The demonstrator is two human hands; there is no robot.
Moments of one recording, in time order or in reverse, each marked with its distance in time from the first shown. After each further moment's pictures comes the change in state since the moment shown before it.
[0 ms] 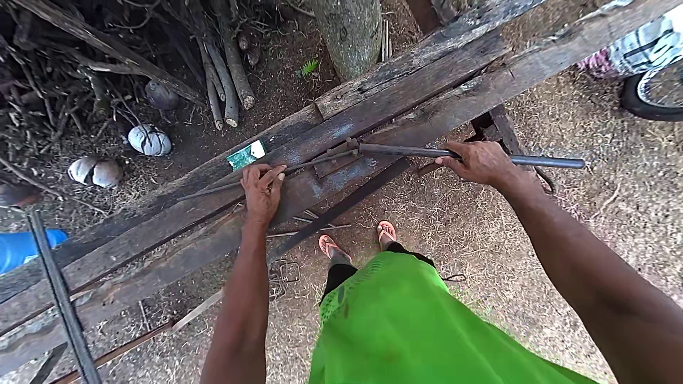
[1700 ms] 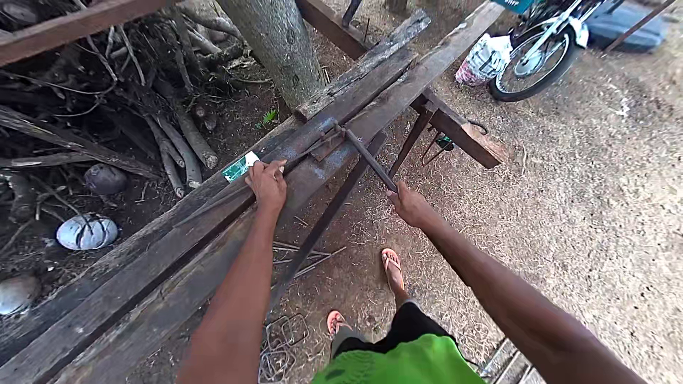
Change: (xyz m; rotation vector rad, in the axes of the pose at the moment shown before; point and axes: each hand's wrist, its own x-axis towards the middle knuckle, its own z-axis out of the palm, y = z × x) left_hand 0.011 -0.002 0.001 -0.055 -0.007 0.078; right_hand -0.111 -0.274 0.100 0.482 0.045 0.627
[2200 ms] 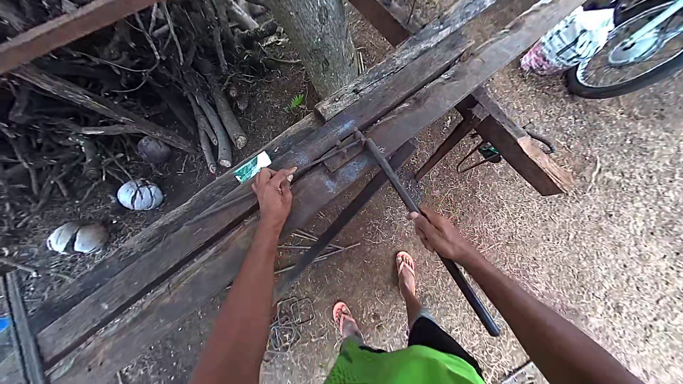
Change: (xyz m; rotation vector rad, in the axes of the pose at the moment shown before) left_hand -0.004 -0.005 0.002 -0.002 0.018 -0.016; right_hand 0.034 0.054 -0.002 0.572 -0.275 -0.204
